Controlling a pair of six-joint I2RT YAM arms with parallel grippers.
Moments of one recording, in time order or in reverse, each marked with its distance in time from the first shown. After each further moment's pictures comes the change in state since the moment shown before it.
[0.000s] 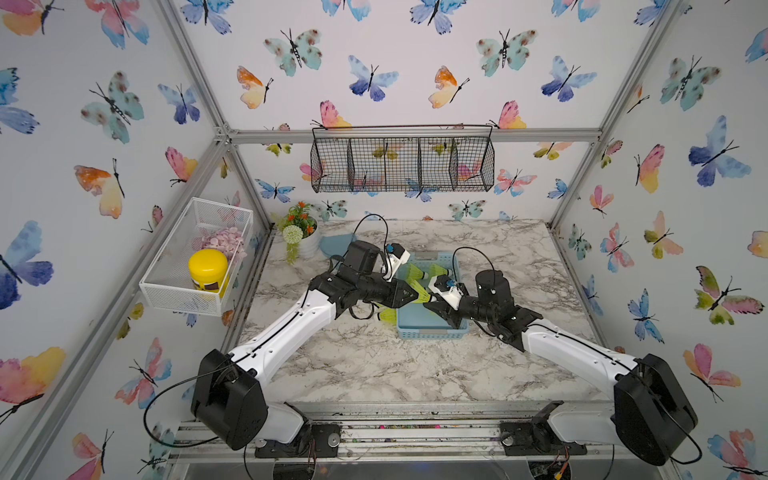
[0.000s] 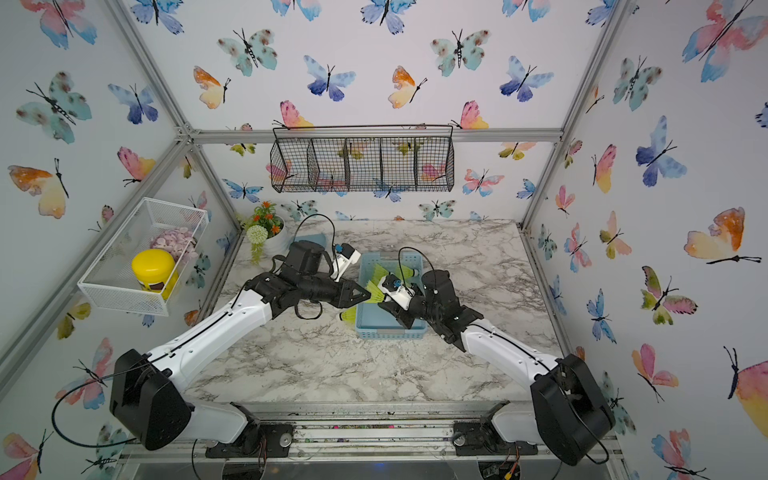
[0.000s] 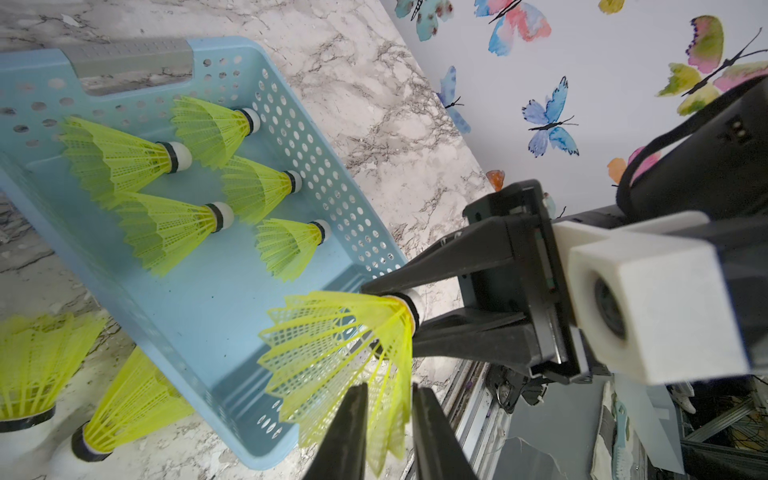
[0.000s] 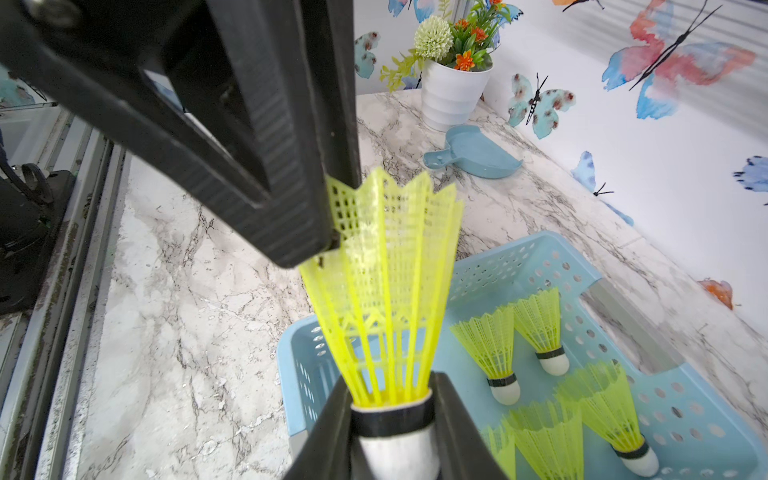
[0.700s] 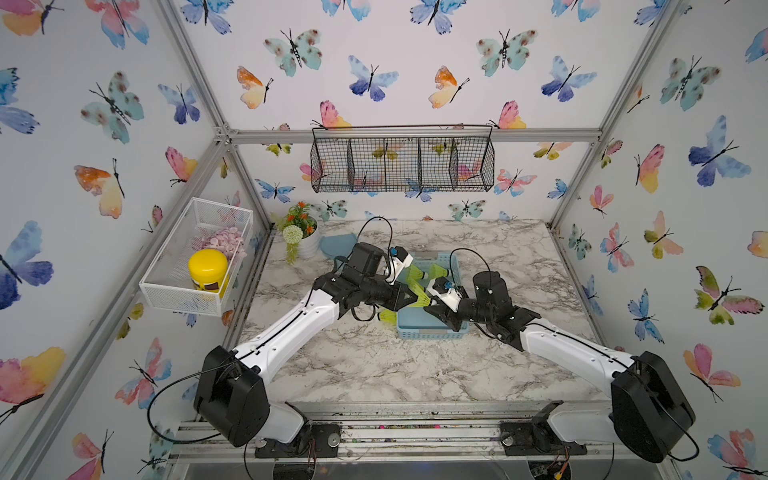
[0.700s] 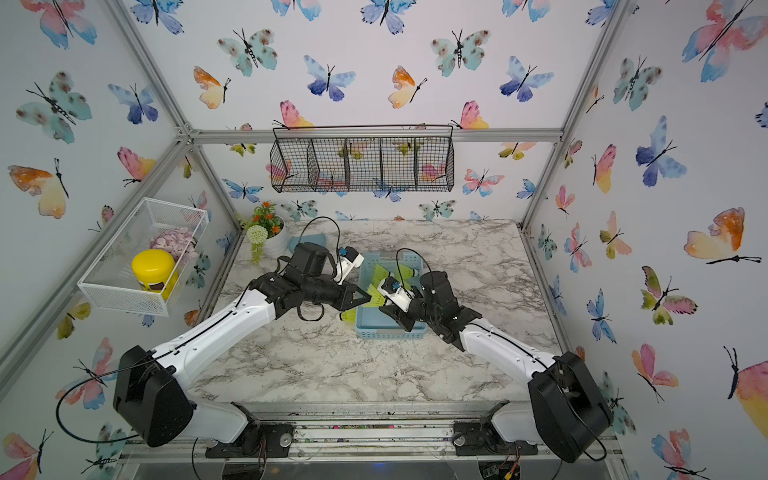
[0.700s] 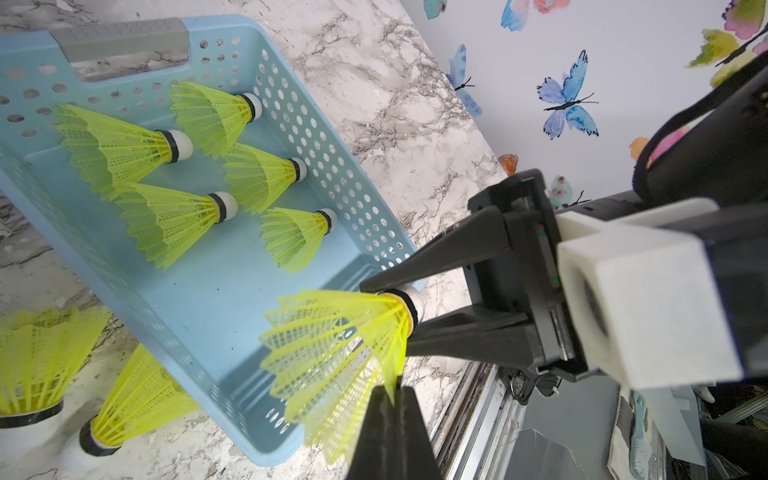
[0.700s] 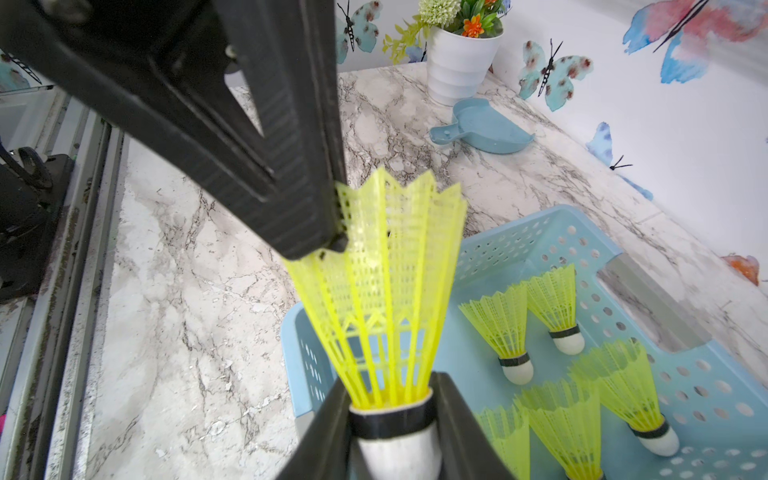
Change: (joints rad) left arm -0.019 0.018 0.000 -0.012 -0.022 0.021; right arm 0.006 0.013 0.000 -0.040 0.017 -0.003
